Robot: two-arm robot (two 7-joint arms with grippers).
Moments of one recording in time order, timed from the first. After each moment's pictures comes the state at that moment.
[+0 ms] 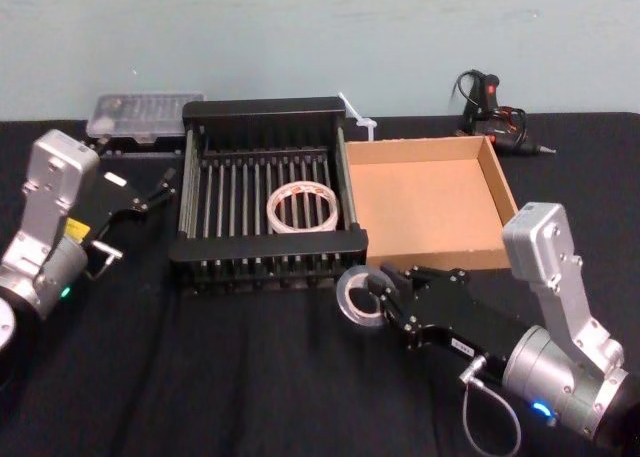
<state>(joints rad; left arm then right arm) -0.20 0.60 0.45 -1.41 -0.25 -0.12 0.03 -0.14 0.47 -0.35 -1.87 0.32 0.16 0.35</state>
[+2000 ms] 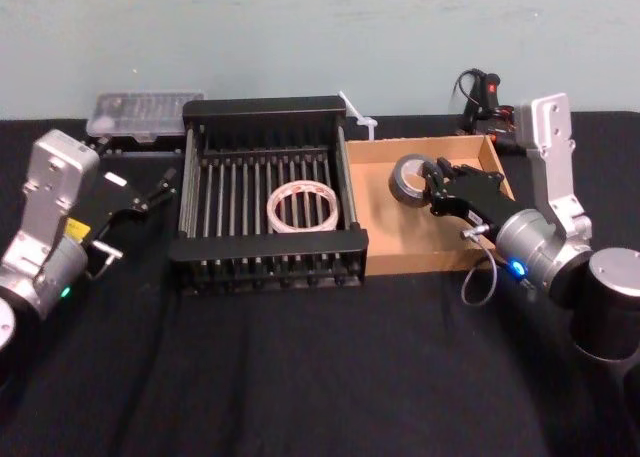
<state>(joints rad) -0.20 0.60 0.45 -1.41 -0.25 -0.12 0.03 0.23 0.24 -0.26 -1.38 0.28 0.19 0.22</state>
